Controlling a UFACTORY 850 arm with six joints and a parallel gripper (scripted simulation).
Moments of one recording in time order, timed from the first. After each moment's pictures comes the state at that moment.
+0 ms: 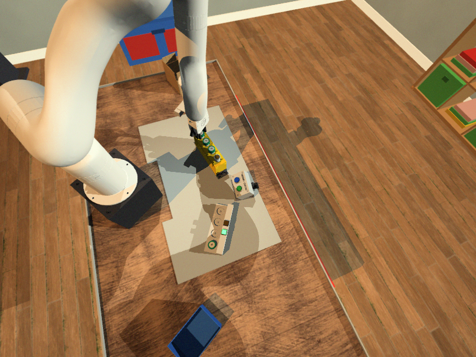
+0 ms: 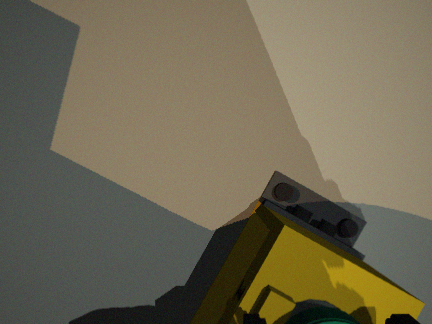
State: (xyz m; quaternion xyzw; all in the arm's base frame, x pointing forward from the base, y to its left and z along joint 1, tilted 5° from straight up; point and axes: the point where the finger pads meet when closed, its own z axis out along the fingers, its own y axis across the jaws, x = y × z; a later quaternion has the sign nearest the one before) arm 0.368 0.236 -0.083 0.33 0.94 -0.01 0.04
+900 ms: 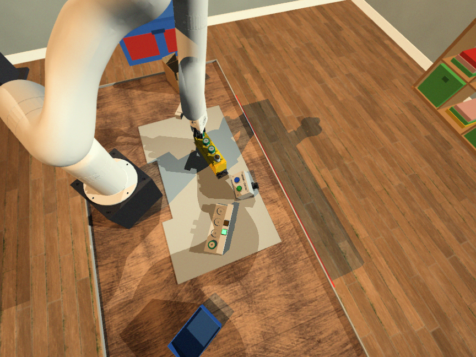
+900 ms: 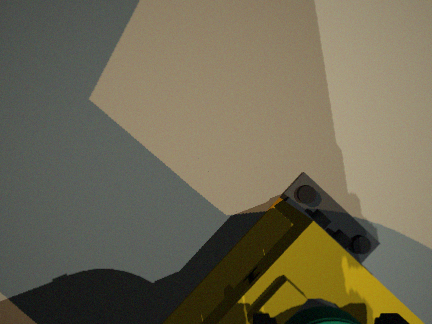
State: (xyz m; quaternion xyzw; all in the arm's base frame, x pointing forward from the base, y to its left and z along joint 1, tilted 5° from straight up) arm 0.368 0.236 -0.083 0.22 0.97 -0.02 0.03
